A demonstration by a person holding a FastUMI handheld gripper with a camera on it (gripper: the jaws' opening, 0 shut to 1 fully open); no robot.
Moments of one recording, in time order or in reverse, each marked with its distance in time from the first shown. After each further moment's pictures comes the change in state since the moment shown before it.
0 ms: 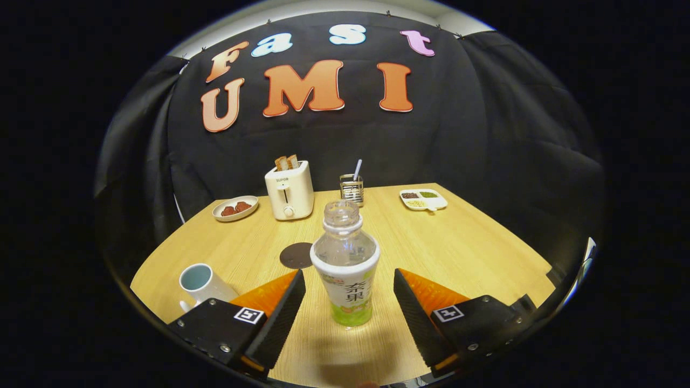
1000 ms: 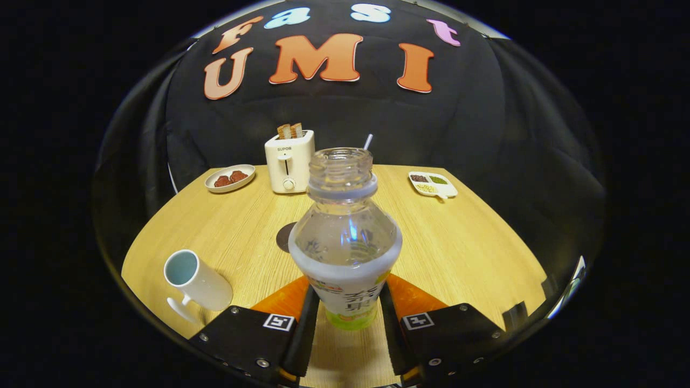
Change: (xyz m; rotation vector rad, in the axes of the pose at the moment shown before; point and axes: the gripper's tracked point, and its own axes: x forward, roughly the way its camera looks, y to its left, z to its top) arm 0.017 0.025 0.003 -0.149 0.152 -0.029
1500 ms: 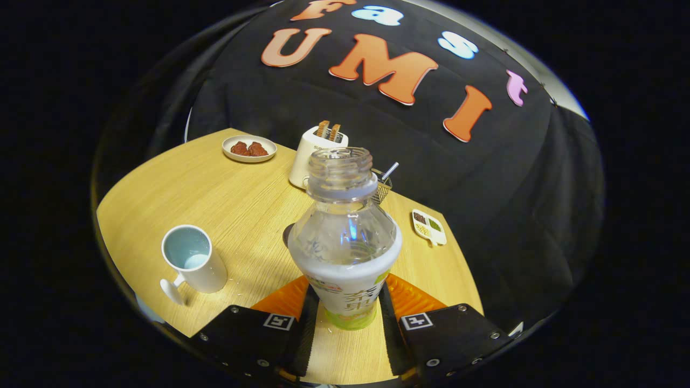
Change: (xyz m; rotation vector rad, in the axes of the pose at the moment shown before) arm -0.021 0.040 0.042 -0.421 -0.024 -0.074
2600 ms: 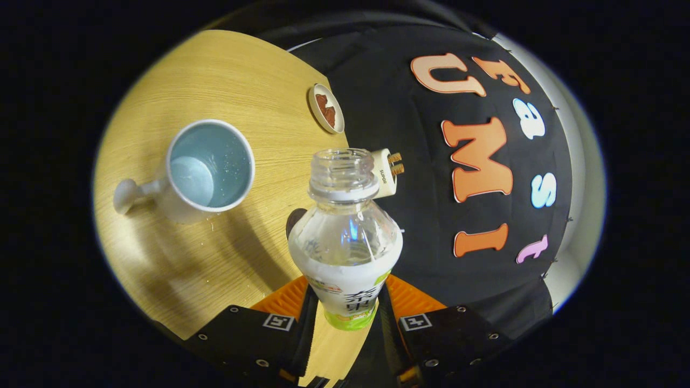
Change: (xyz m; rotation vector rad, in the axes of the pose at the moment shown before) arm 0.012 0.047 0.025 -0.849 -0.109 -0.145
